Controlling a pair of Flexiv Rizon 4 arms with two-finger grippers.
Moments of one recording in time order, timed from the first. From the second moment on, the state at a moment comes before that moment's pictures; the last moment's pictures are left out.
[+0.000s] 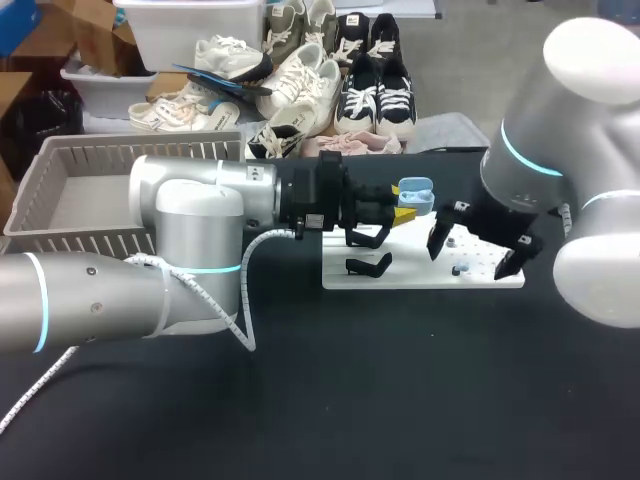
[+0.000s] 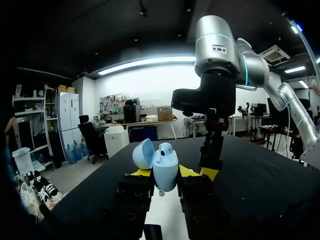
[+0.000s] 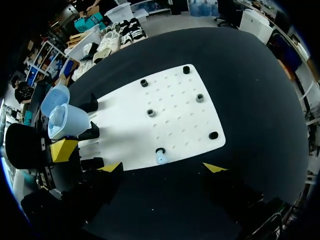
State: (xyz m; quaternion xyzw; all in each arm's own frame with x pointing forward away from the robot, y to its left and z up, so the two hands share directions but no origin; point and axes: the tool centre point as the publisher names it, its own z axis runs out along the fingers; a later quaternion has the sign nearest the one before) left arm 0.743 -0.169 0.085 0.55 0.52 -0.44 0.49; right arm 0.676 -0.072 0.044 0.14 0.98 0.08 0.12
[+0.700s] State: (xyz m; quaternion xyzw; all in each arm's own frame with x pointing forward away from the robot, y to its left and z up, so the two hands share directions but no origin) left arm 0.743 -0.169 0.085 0.55 0.52 -0.44 0.49; right arm 0.682 -0.078 0.036 0.12 0.98 0.10 0.12
